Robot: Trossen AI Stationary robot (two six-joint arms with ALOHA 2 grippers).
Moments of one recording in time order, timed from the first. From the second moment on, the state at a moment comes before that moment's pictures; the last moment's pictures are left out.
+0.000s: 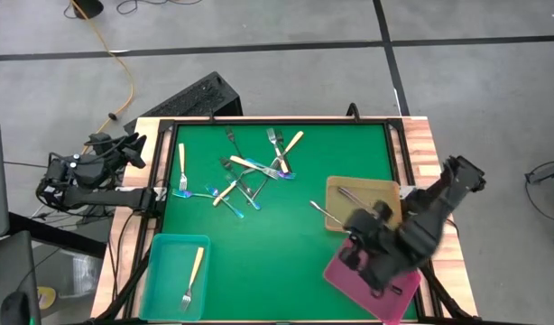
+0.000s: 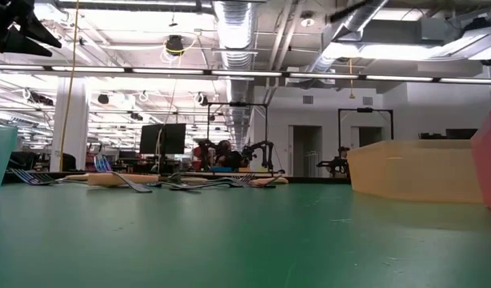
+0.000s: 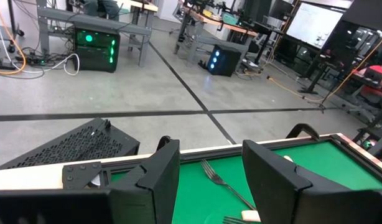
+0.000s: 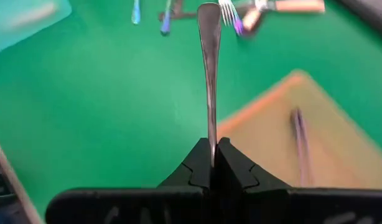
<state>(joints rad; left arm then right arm) -0.03 0.02 0.80 -1.22 -1.06 -0.71 0.79 1.60 1.66 -1.56 0.68 1.48</state>
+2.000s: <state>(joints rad) -0.03 0.02 0.80 -1.22 -1.07 -0.71 1.27 1.87 1.22 -1.15 0.48 2.10</state>
